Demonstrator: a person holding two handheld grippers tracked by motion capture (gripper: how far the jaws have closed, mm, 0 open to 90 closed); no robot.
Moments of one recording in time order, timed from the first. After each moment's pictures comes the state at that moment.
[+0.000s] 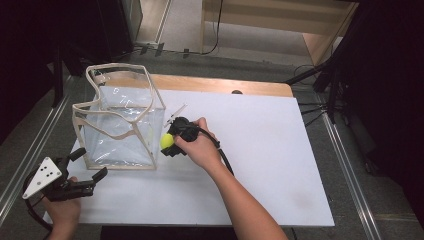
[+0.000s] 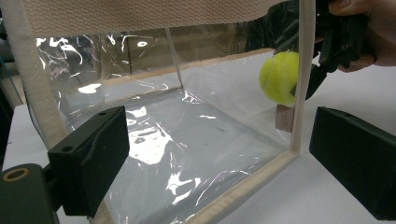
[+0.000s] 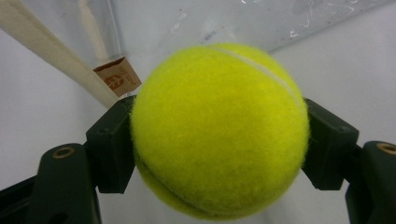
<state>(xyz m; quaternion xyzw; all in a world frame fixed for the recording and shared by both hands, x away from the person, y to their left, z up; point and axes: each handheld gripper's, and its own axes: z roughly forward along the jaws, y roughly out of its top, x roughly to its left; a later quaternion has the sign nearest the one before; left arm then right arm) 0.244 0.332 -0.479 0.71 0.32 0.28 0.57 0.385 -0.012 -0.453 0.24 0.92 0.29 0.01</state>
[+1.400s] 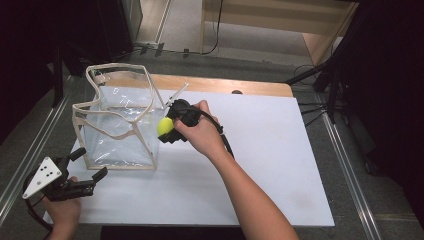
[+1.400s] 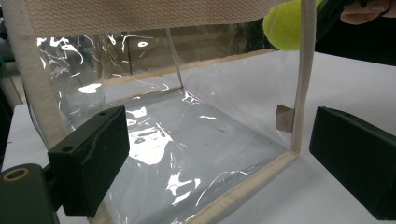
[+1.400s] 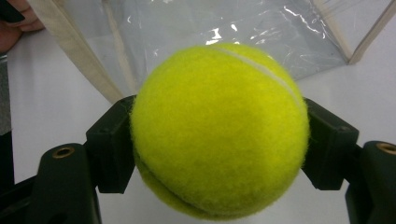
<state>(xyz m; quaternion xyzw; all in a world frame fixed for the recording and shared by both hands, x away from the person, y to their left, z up) 0.244 0.332 -0.480 0.71 0.32 0.27 0.57 0.390 -0.017 -0.386 0.21 0.93 0.31 0.02</state>
